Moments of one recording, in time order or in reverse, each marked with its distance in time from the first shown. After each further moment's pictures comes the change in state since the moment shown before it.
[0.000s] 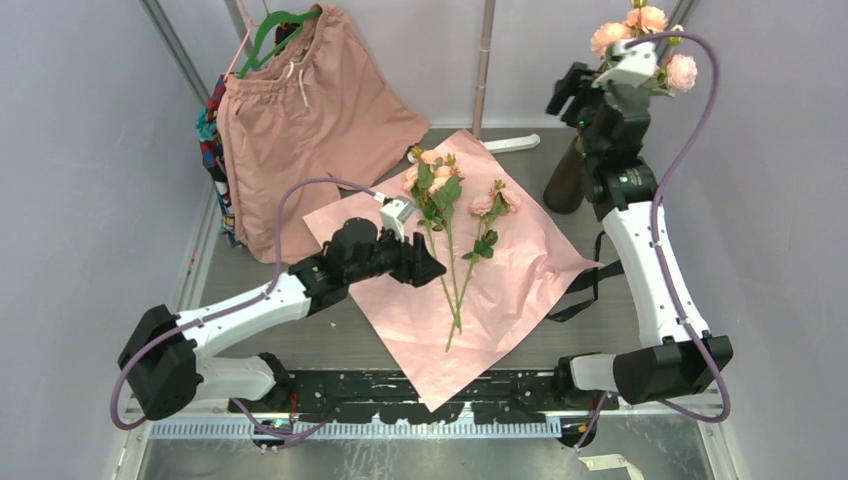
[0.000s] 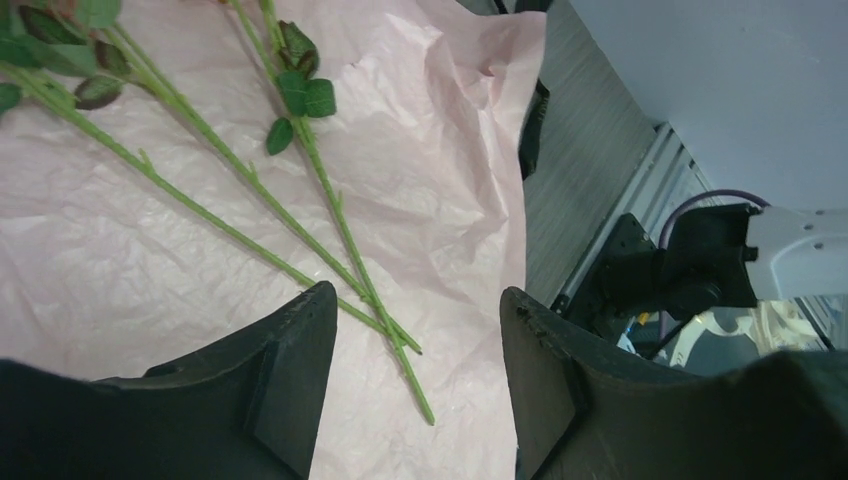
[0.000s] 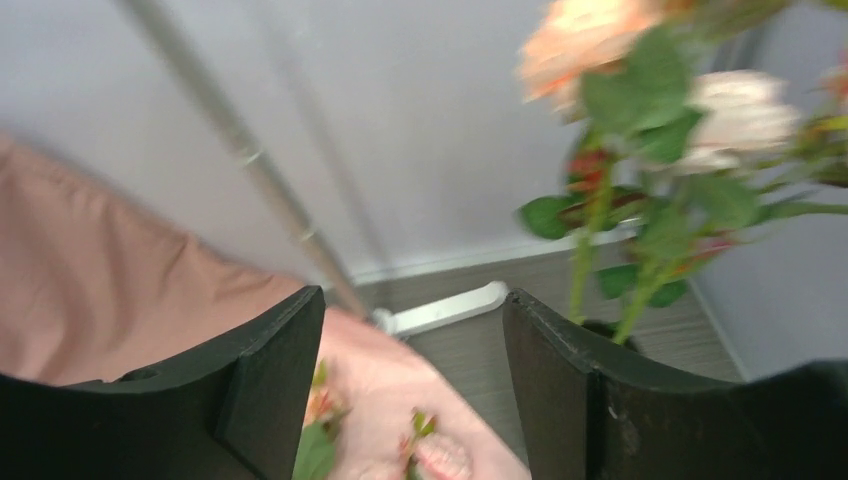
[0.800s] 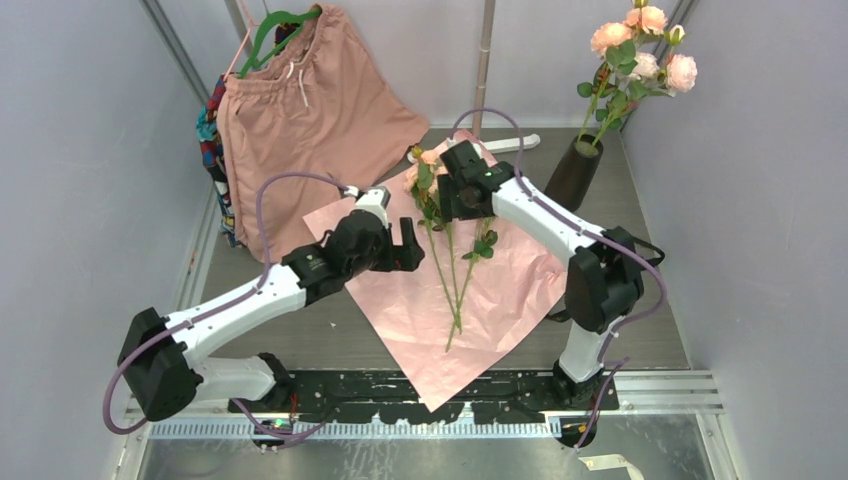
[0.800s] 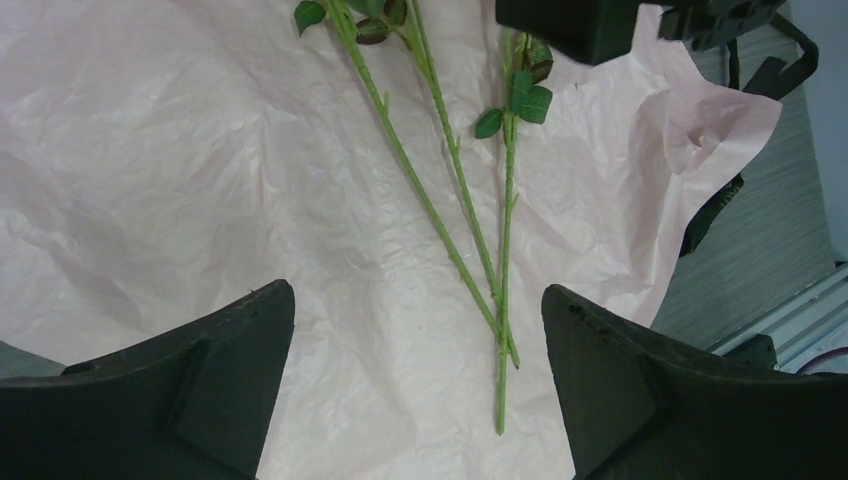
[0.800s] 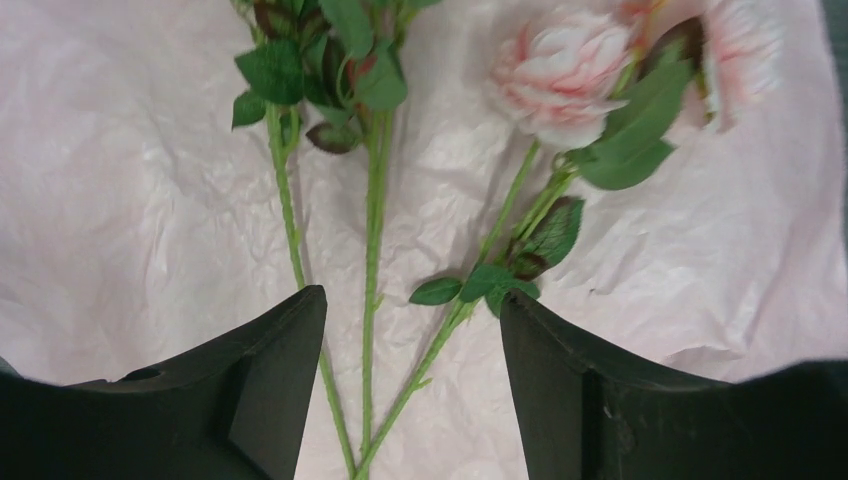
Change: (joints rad) left arm 0.009 -0.002 0.138 -0.385 -0.408 -0.131; right arm 0.448 0.437 0.021 -0.598 0.021 0.163
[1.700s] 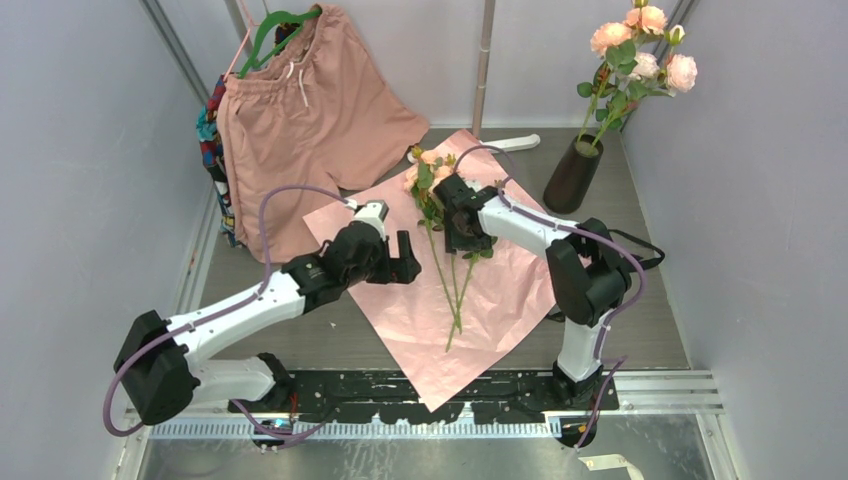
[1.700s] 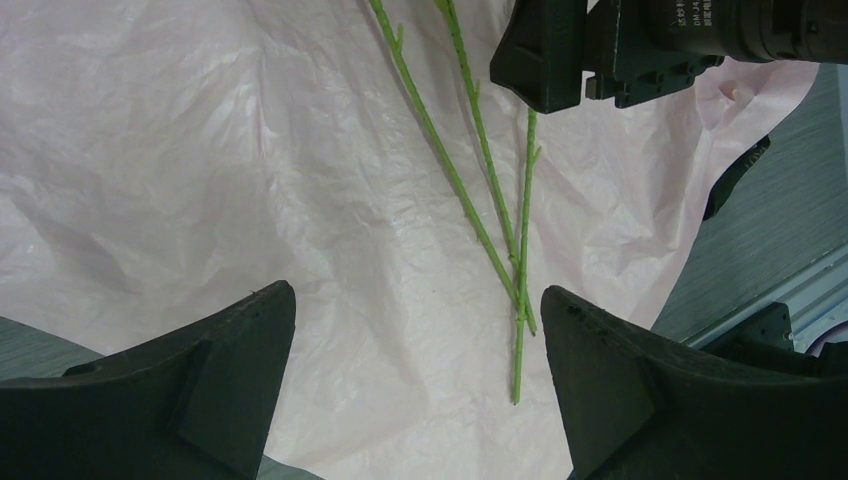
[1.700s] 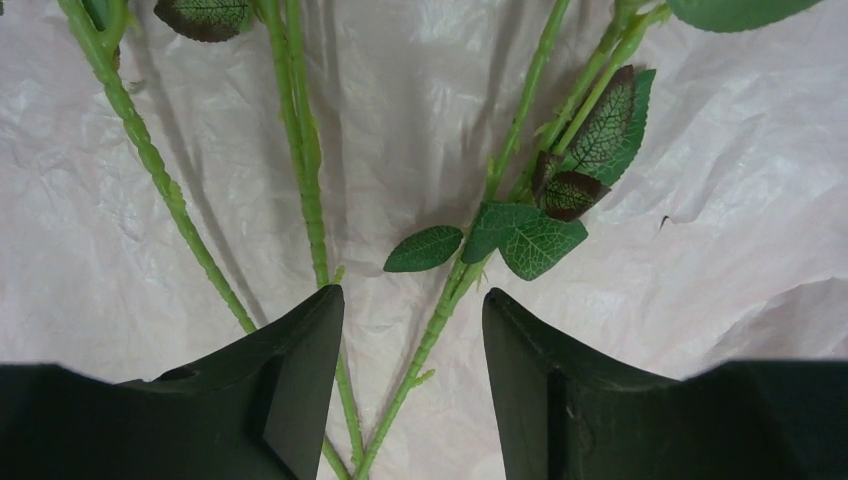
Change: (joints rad) left arm 0.006 -0.027 -0.098 0.020 0.042 -0.030; right arm 0.066 0.101 -0.177 0.008 0.026 0.167
